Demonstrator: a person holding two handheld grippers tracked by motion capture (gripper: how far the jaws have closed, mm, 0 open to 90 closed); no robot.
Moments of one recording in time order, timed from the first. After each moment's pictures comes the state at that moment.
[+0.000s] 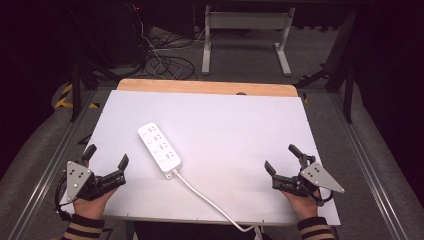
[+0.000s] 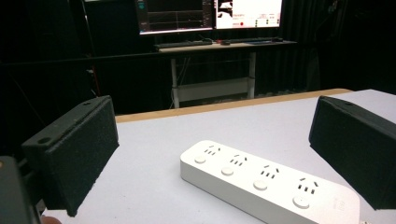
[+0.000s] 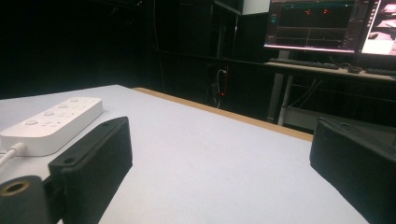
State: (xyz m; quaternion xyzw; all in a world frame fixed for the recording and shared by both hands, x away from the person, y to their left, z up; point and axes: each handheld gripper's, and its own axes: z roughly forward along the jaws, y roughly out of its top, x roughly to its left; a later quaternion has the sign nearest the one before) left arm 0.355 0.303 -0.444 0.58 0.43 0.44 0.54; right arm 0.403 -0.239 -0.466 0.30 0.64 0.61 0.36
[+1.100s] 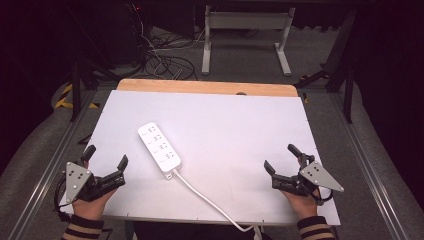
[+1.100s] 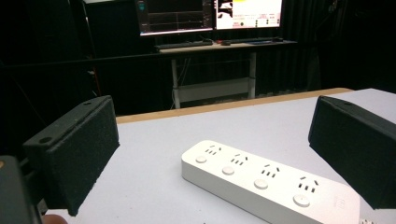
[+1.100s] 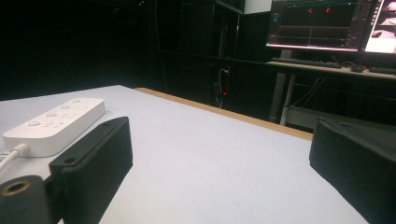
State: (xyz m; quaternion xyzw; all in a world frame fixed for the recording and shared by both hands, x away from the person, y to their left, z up) left arm 0.353 0.305 -0.445 0.58 0.43 0.44 0.54; right arm 0.405 -0.238 -0.465 0.30 0.64 0.61 0.36
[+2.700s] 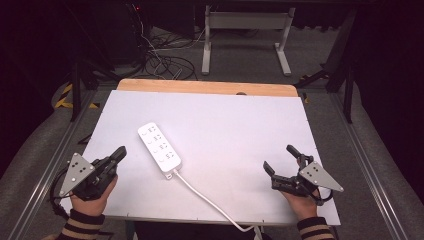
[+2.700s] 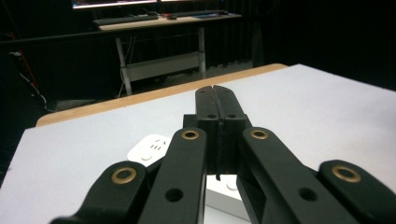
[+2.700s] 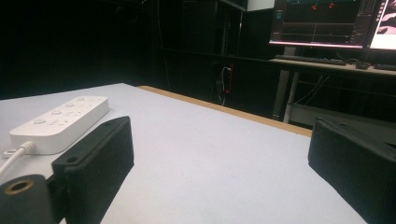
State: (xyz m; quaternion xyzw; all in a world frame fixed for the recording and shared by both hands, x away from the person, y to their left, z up) left arm 0.350 0.289 -0.400 0.67 0.38 0.35 0.53; right arm 0.403 -0.237 -0.466 0.30 0.64 0.61 0.35
